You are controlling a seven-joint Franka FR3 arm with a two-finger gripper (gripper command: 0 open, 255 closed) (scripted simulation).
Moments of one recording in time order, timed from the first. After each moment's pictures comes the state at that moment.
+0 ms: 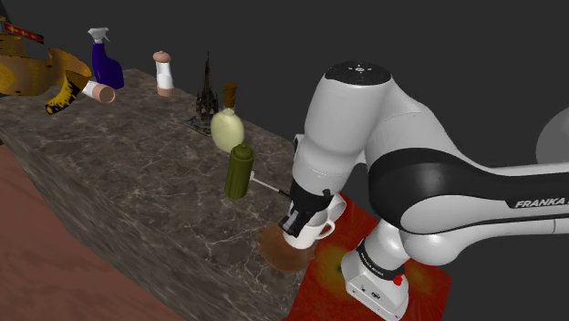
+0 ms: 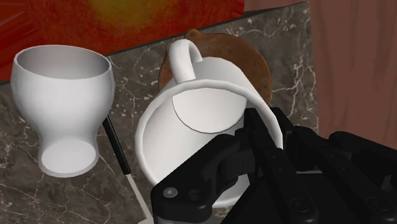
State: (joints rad) arm 0.39 -0.85 0.50 -2.69 0.34 1.83 0.55
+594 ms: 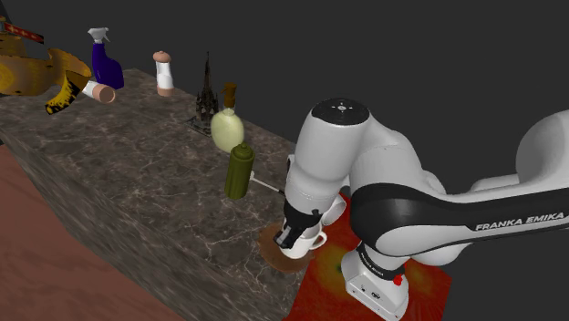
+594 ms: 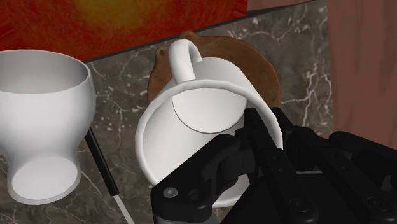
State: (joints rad) arm 0.40 -0.80 0.55 -2.78 0.38 1.98 0.55
